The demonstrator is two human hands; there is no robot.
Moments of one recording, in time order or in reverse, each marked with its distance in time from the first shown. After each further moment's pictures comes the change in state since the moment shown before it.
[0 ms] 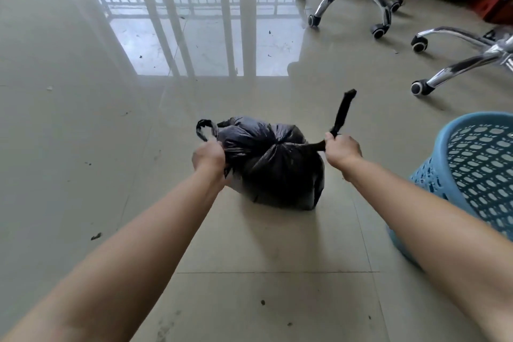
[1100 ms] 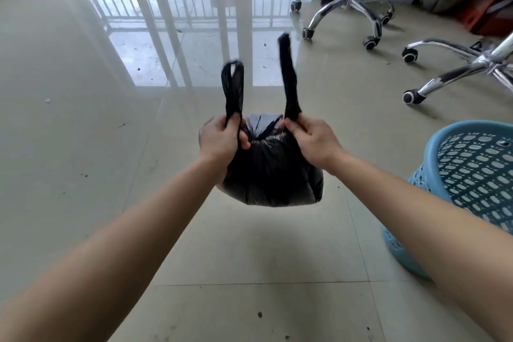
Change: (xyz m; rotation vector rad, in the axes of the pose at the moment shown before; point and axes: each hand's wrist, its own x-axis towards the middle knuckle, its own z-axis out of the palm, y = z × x) left_hand -0.022 0.039 0.013 0.029 -0.337 0.387; right_hand -0.021 -0.044 -0.011 0.309 -0.139 -0.620
